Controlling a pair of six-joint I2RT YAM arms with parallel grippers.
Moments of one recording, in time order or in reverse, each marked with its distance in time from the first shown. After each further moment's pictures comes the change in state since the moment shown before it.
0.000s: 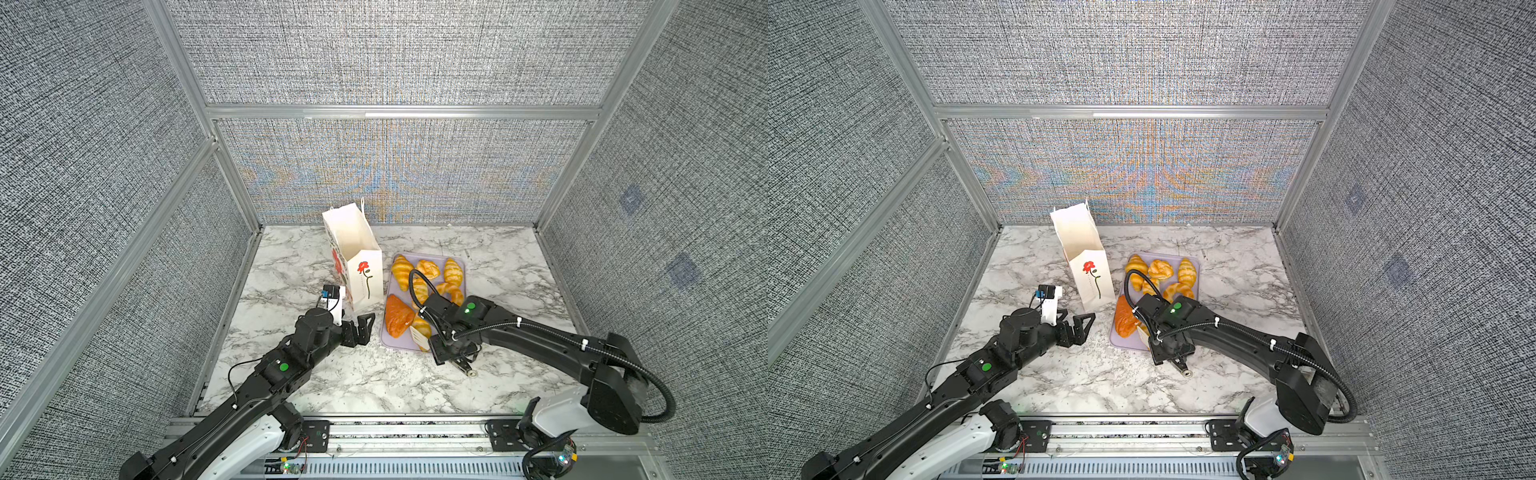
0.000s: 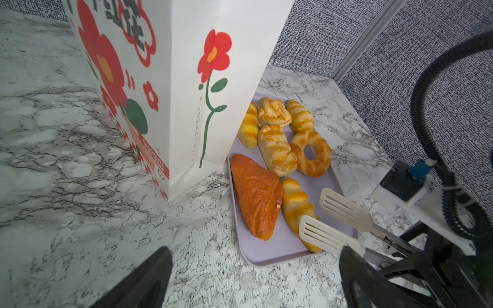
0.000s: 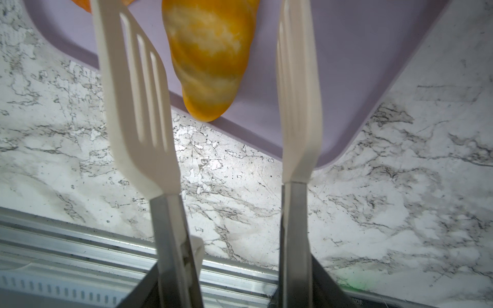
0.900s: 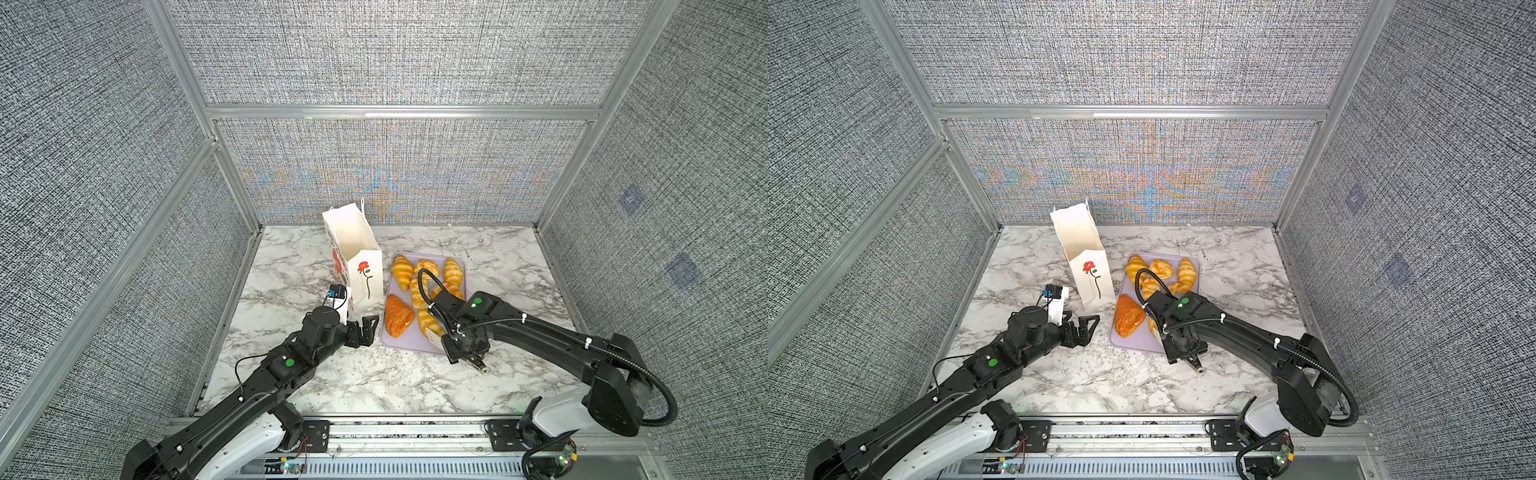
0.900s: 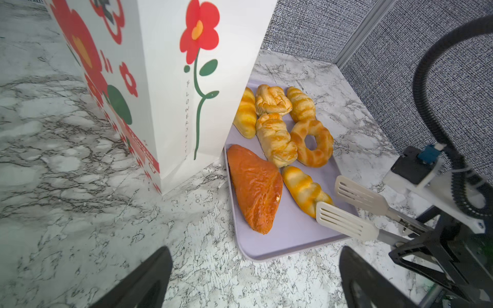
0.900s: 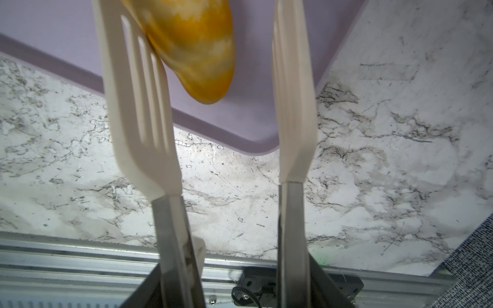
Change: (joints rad) left arm -0.023 0.063 0.018 -0.001 0.000 0.000; right arm -0.079 -0.019 -0.019 -0.090 0.056 -0.072
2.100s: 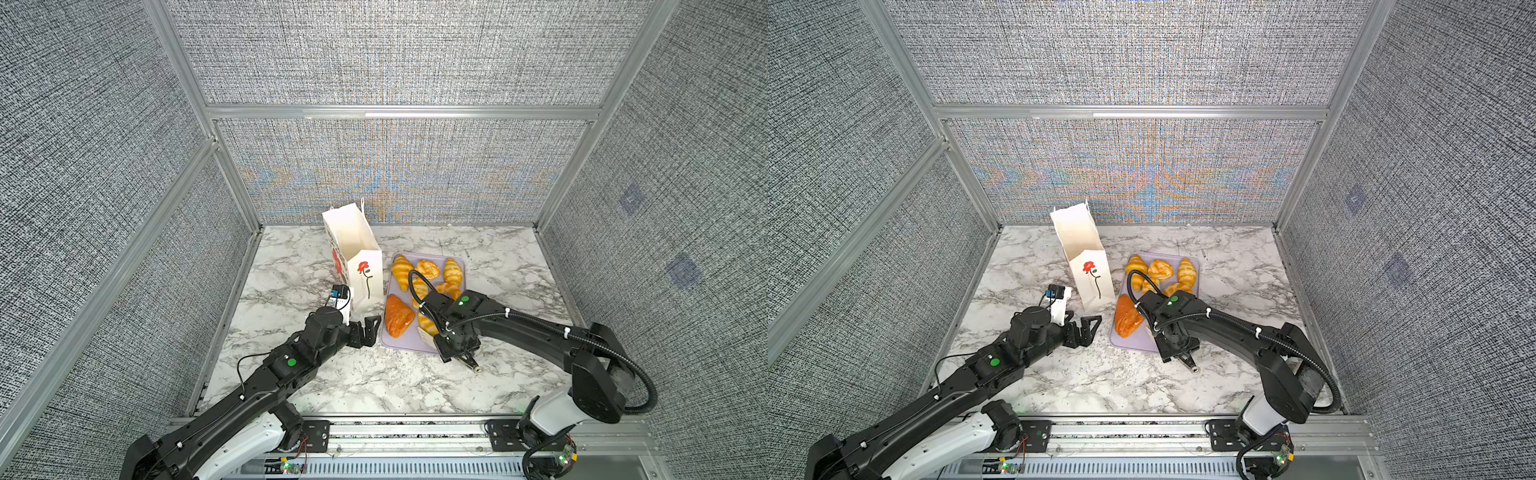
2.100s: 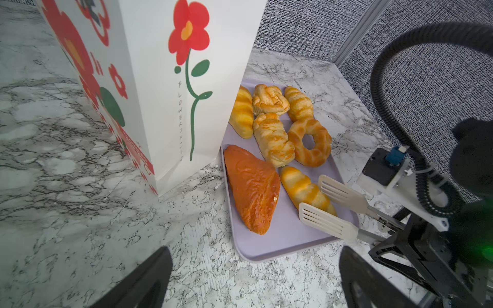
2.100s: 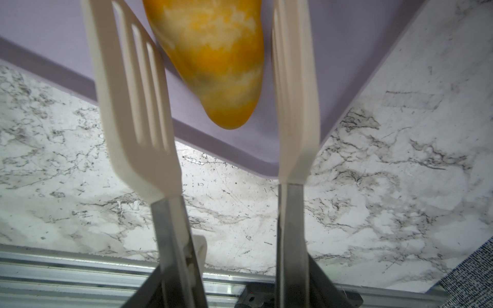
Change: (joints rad) left arm -0.031 0.009 0.008 0.003 -0.027 -0.003; right arm 0.012 0.099 0.031 0.044 -0.007 -0.043
